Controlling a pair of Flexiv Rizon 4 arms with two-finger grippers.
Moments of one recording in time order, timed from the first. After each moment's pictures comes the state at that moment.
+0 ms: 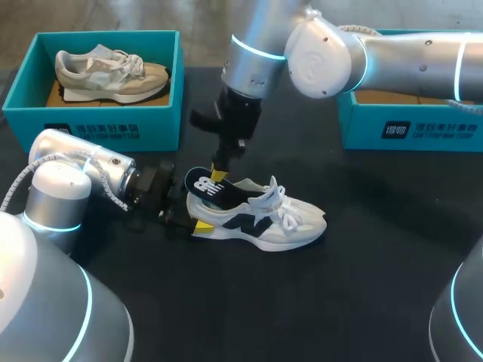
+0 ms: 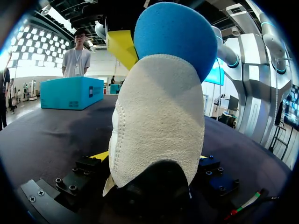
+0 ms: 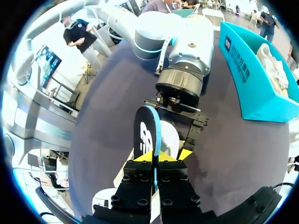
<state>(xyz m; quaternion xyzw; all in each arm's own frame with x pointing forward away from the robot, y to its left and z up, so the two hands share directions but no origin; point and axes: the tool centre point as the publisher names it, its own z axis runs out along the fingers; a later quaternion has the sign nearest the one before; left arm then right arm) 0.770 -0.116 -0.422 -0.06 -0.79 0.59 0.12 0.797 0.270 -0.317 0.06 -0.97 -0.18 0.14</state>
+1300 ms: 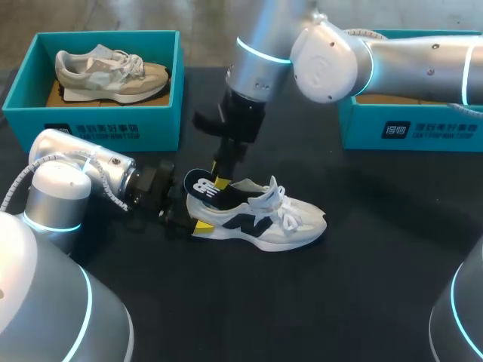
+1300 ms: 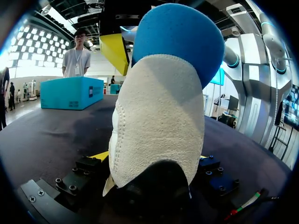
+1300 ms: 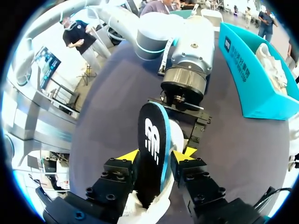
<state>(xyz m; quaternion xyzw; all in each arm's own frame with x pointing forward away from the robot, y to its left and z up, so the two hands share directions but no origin) 0.770 -0.116 -0.422 -0.06 -0.79 0.59 0.12 0.788 0.267 -0.317 0.05 -0.97 -0.19 0.14</state>
